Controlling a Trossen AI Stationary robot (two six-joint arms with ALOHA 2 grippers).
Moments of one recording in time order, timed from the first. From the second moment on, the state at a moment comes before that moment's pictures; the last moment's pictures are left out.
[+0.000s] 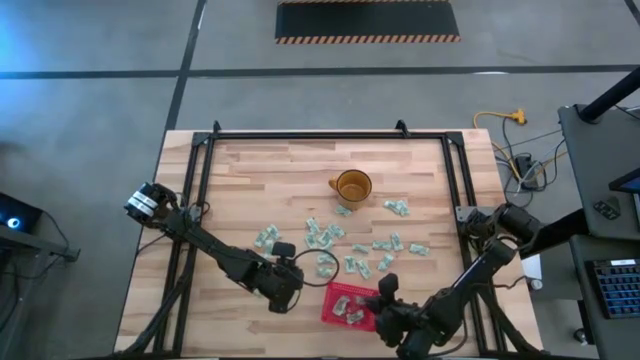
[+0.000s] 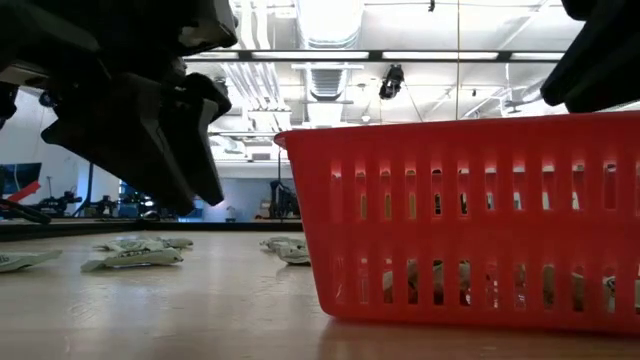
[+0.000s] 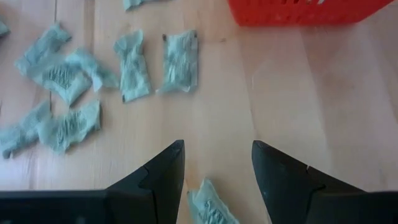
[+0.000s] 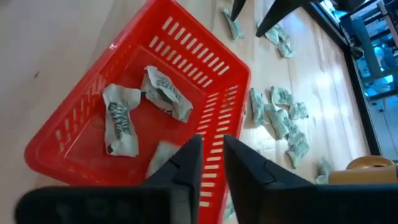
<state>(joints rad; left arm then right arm) -0.54 1.72 1.02 -0.35 -0.36 -0.33 0.88 1.89 1.20 -0.49 0.85 0.34</state>
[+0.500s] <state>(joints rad) -0.54 1.72 1.01 -0.52 -0.30 -0.67 0.90 1.89 1.26 -0.53 0.86 0.28</state>
